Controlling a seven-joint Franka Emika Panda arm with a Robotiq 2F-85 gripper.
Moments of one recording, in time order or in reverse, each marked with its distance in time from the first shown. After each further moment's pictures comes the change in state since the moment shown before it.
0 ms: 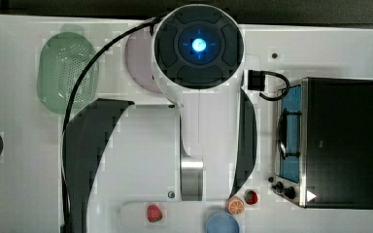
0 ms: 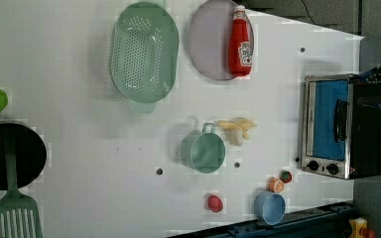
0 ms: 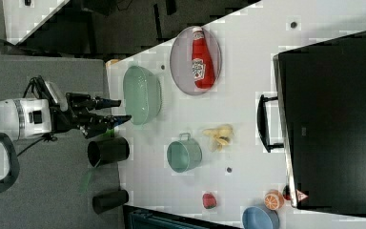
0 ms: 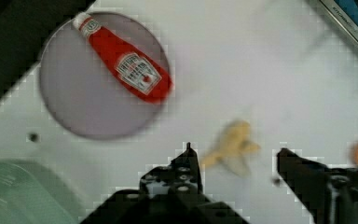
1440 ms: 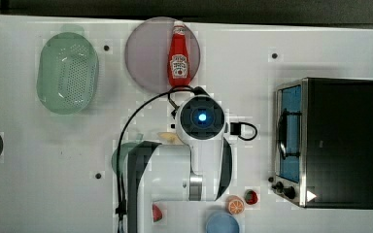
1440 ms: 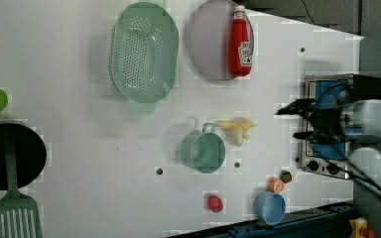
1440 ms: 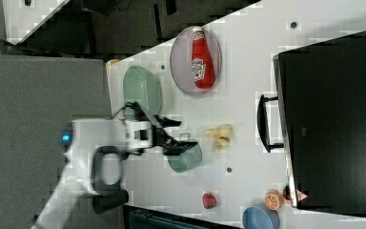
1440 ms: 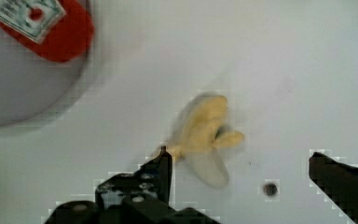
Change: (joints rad) arm -0.090 0.056 0.058 -0.537 0.013 0.515 -0.045
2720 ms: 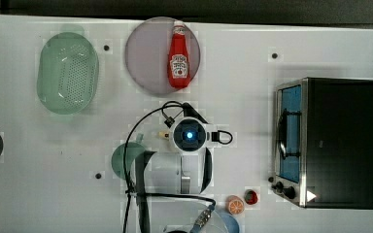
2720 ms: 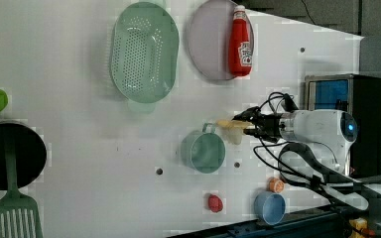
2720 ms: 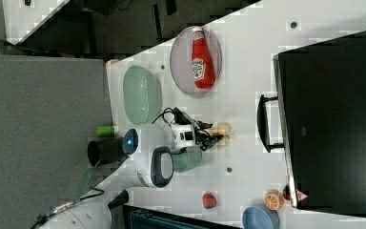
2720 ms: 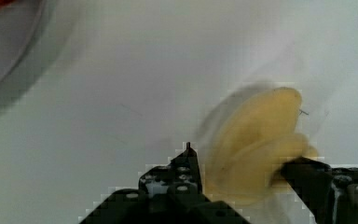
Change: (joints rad) arm 0.010 0.348 0.031 -0.107 0.015 0.501 -0.006
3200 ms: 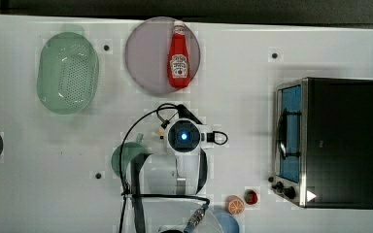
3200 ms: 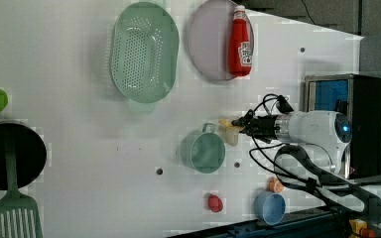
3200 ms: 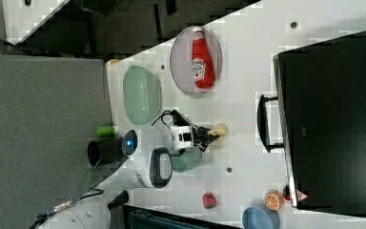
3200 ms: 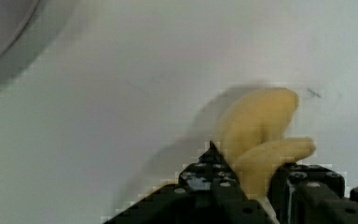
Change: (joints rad) arm 0.015 -0.001 0.013 -0.012 0.009 -0.002 -0.003
